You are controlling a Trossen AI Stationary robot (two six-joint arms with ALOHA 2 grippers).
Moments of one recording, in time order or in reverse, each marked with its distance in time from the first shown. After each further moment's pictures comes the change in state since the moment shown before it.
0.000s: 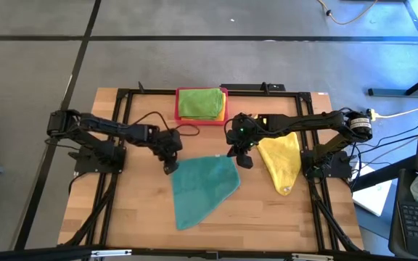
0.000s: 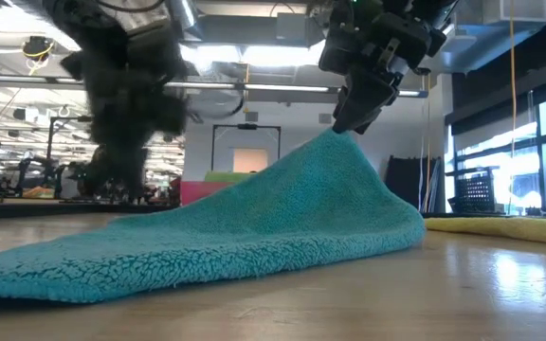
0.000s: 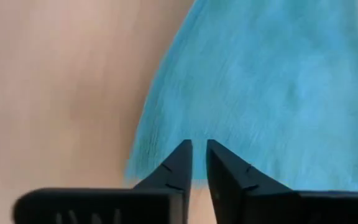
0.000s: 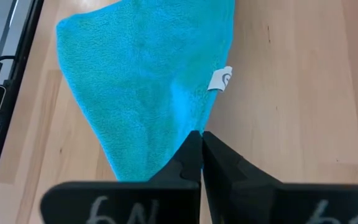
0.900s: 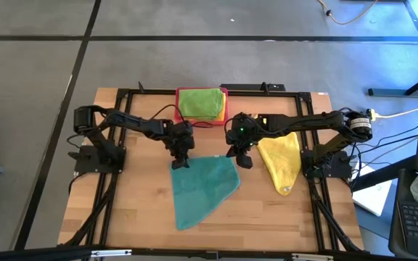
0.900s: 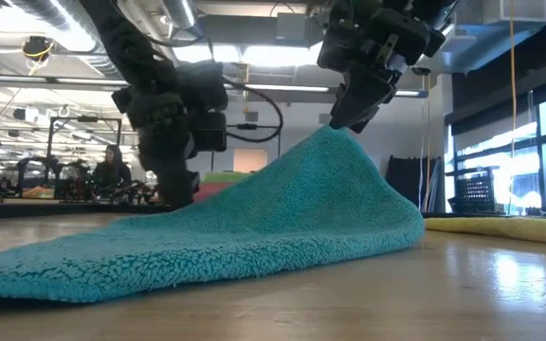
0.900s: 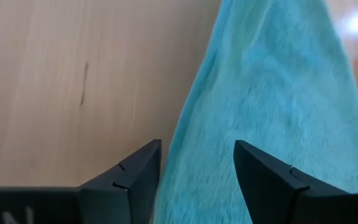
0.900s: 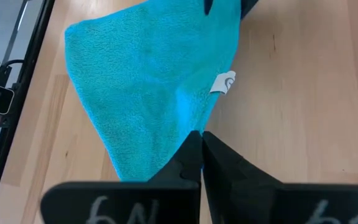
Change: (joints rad) left arm 0.127 0.285 0.141 0.132 0.210 0.364; right arm 0.000 0.000 0.000 0.022 -0.020 0.001
